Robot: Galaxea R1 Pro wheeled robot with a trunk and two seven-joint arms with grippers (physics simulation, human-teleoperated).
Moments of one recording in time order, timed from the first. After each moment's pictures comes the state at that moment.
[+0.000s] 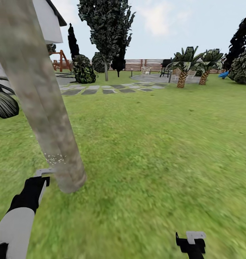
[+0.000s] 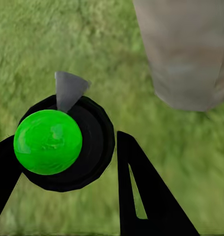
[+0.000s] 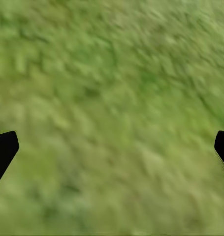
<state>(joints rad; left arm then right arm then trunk) -0.76 0.15 0.41 -0.75 -0.35 0.56 0.14 -0.47 -0.09 -0.15 -0.05 0.26 -0.52 -0.22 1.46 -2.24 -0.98</state>
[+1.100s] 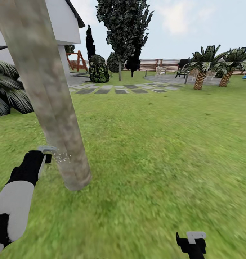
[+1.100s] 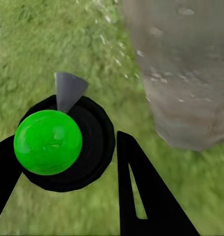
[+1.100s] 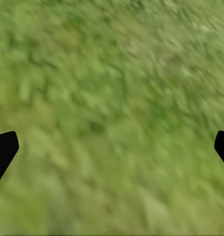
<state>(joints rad) -0.98 0.20 0.28 -0.74 -0.35 0.71 0.04 -0.47 -0.10 -0.15 -0.05 0.25 -0.52 -0.22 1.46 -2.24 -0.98</state>
